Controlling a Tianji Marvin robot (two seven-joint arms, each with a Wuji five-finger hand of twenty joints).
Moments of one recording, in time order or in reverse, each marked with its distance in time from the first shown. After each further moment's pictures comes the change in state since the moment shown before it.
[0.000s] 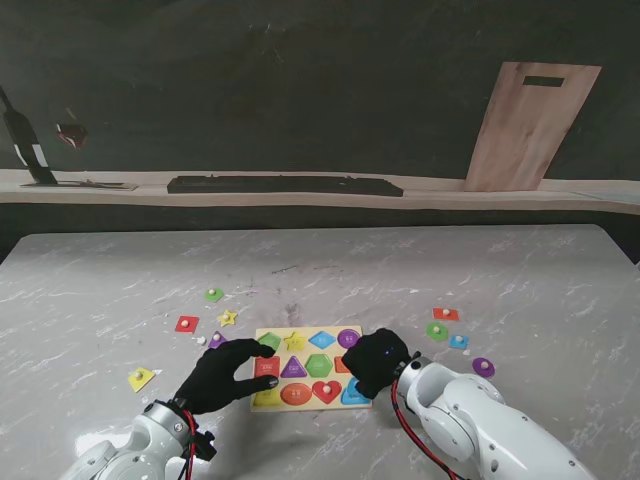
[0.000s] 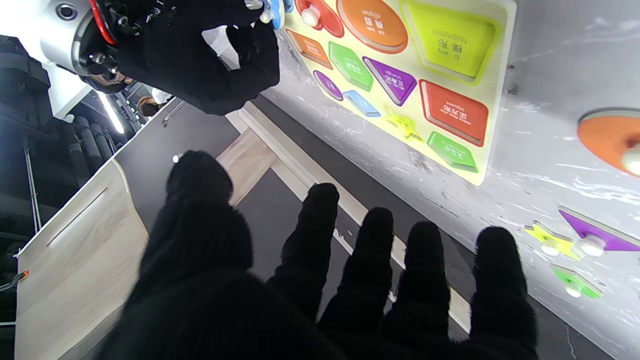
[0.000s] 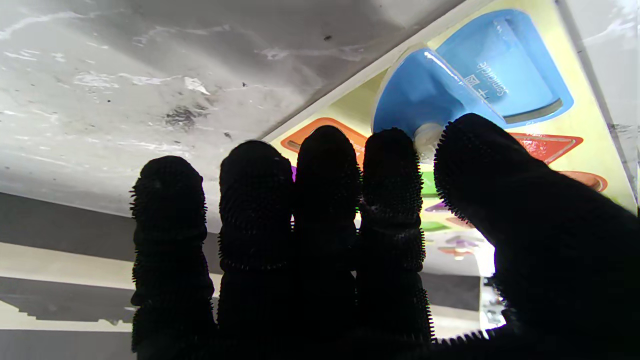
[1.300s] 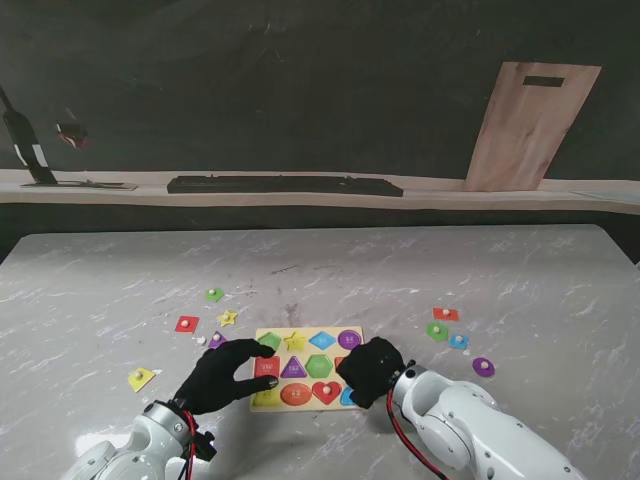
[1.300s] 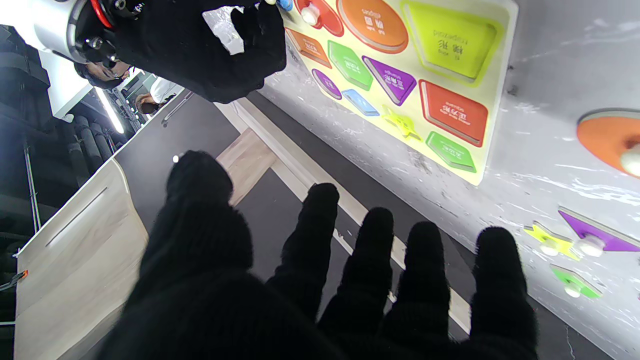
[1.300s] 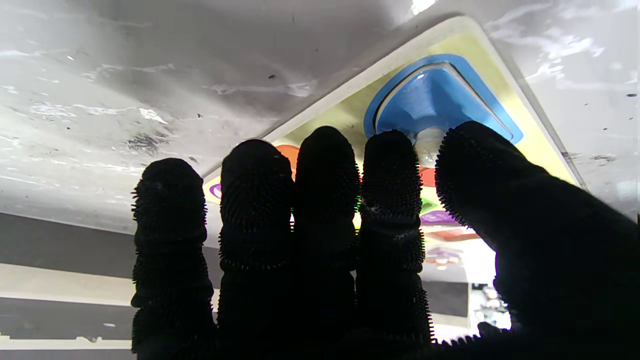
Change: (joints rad) left arm 0.001 0.000 0.000 0.000 -0.001 0.000 0.000; right arm -0.013 -0.004 -0.019 0.000 -0.002 -0.006 0.005; left_hand 0.000 0.000 0.000 0.000 0.000 0.000 0.000 0.000 0.000 0.000 0.000 0.000 0.000 0.000 0.000 0.000 -0.001 0.000 0.000 0.000; right_hand -0.017 0.047 -0.010 0.014 -0.018 -0.005 0.010 0.011 -0.022 0.001 0.000 0.000 -0.023 0.000 0.001 -0.008 -0.030 0.000 0.003 0.002
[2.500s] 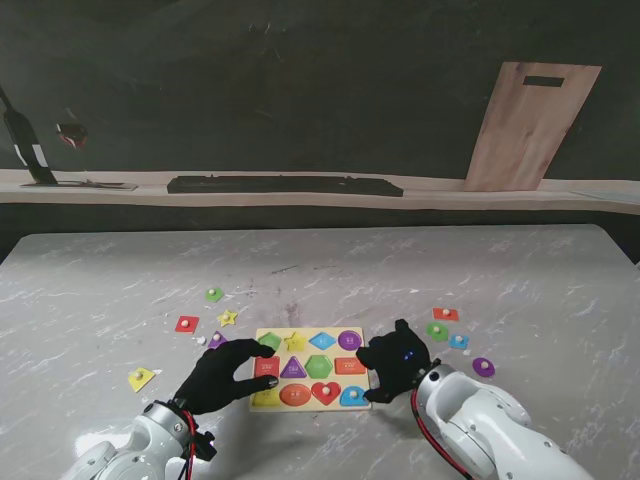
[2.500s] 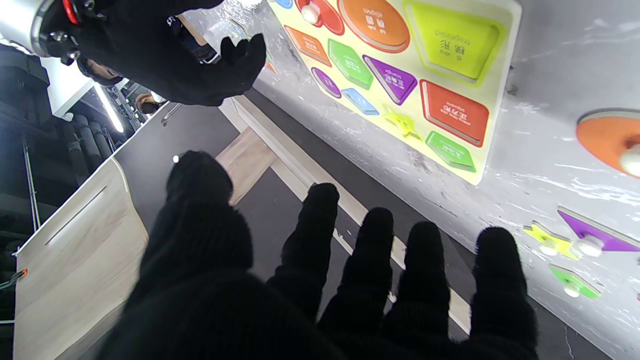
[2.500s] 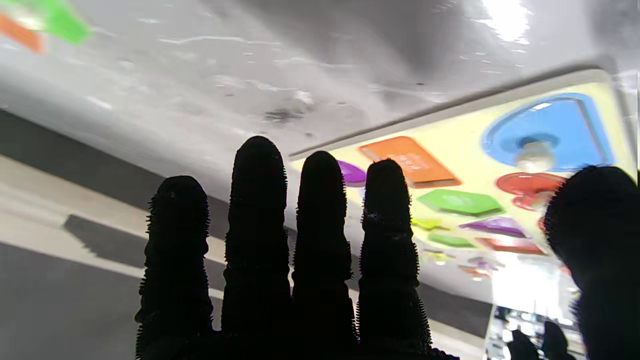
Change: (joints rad) left arm 0.001 0.000 0.000 0.000 -0.003 0.001 0.001; right arm -0.141 0.010 0.191 -0.110 -0.252 0.001 -0.023; left_hand 0.000 0.001 0.000 0.000 0.000 0.000 0.000 0.000 0.000 0.000 0.000 0.000 0.000 0.000 0.000 0.000 0.000 0.000 -0.002 0.000; right_hand -0.267 0.191 -0.266 0.002 -0.325 -0.003 -0.271 0.268 -0.399 0.004 -0.081 0.024 -0.304 0.020 -0.169 -0.043 -0.239 -0.016 -0.077 0.001
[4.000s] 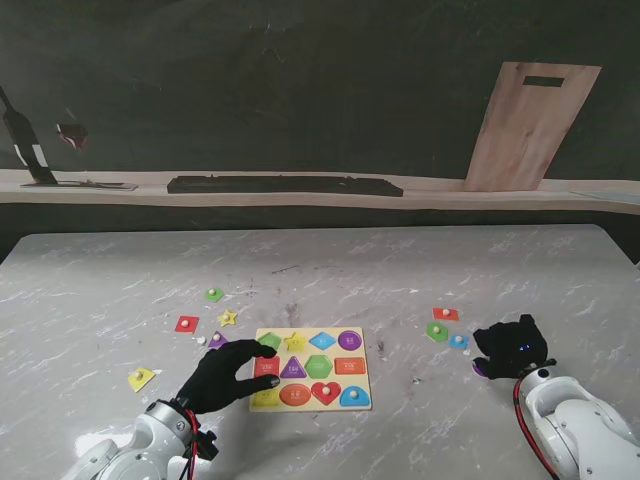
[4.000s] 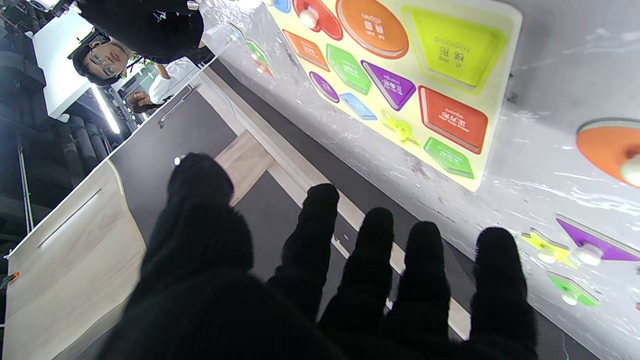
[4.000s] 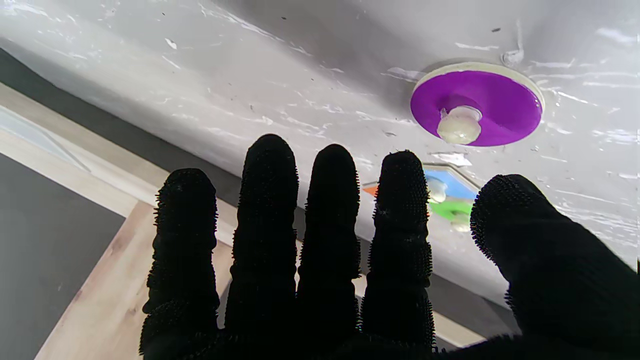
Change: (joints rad) left arm -0.011 0.000 0.011 0.006 -0.008 0.016 -0.010; right arm -0.096 0.023 0.361 0.211 -0.042 0.098 -0.158; left_hand 0.000 0.010 0.000 0.000 0.000 0.000 -0.009 0.000 0.000 0.000 0.000 0.000 0.000 0.000 0.000 0.000 -0.001 0.000 -0.002 0.000; right_hand 0.141 0.157 0.001 -0.002 0.083 -0.109 0.136 -0.125 0.110 -0.077 0.027 0.012 0.064 -0.068 0.035 0.004 0.089 -0.075 0.016 -0.024
